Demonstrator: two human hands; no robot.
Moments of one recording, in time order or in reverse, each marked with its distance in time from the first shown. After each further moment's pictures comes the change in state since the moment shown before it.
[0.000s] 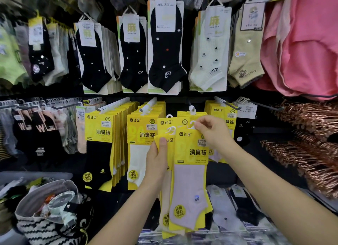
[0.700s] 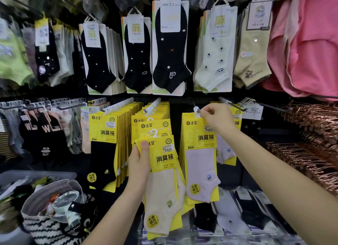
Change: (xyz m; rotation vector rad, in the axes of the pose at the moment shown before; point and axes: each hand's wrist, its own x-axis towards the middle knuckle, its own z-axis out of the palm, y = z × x) left_hand 0.010 -0.005 -0.046 -0.004 0.139 0.038; right_hand 0.049 -0.003 -0.002 -0.307 0.109 -0.046
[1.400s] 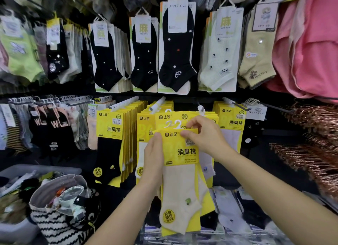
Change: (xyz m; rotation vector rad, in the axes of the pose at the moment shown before) left_hand -0.013 0.021 0.025 -0.085 -0.079 -0.055; right_hand -0.063 -0.028 0.015 0.090 -0.194 -0.126
